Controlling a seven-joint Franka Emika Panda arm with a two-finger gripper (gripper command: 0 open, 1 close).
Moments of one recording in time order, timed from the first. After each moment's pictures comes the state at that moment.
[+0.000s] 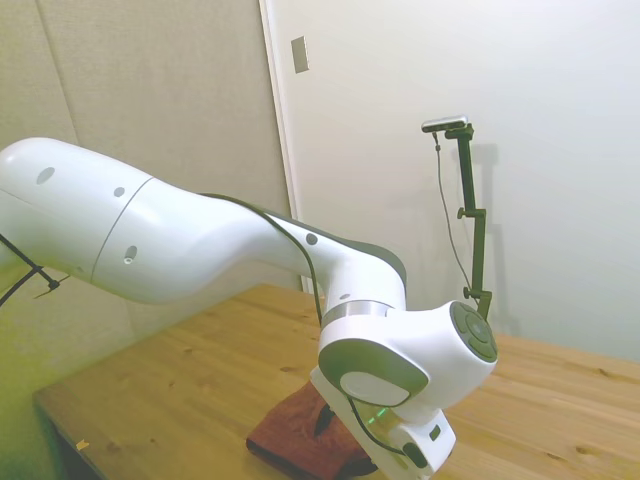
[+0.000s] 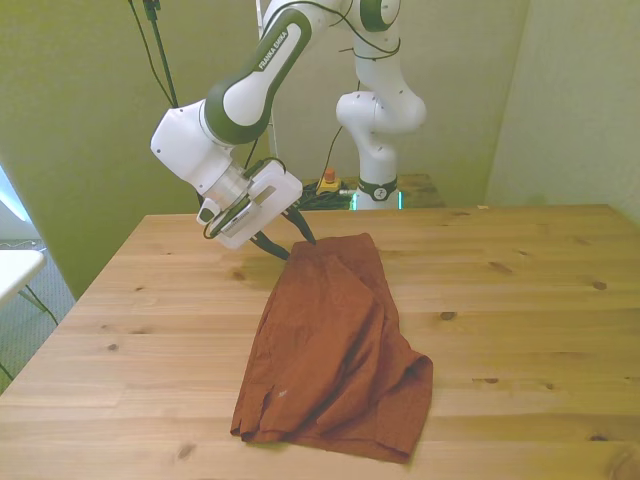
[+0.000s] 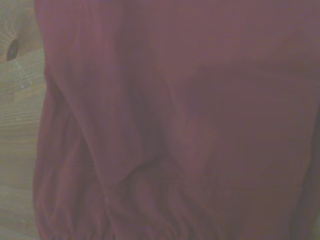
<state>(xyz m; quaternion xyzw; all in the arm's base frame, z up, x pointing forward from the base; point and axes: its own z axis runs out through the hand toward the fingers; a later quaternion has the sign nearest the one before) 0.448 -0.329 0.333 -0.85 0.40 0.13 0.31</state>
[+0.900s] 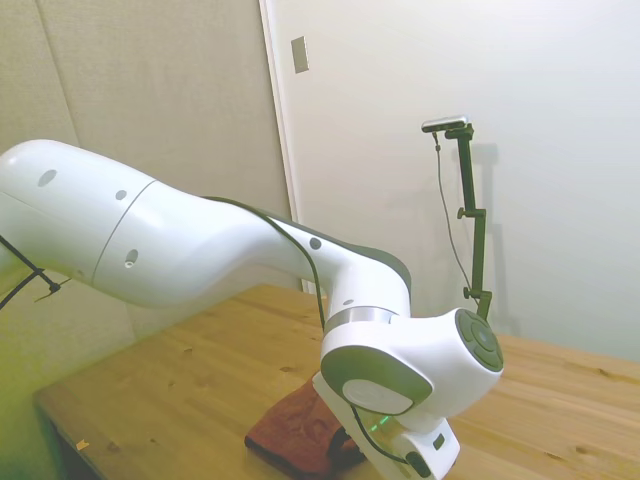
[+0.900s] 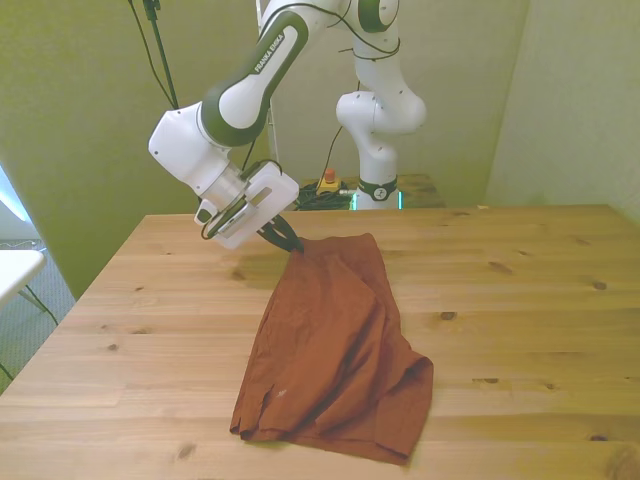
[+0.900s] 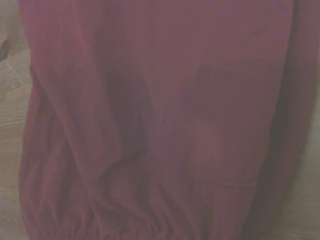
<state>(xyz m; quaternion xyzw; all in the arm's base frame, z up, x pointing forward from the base) 0.442 -0.337 0.330 -0.85 0.41 0.13 0.31</state>
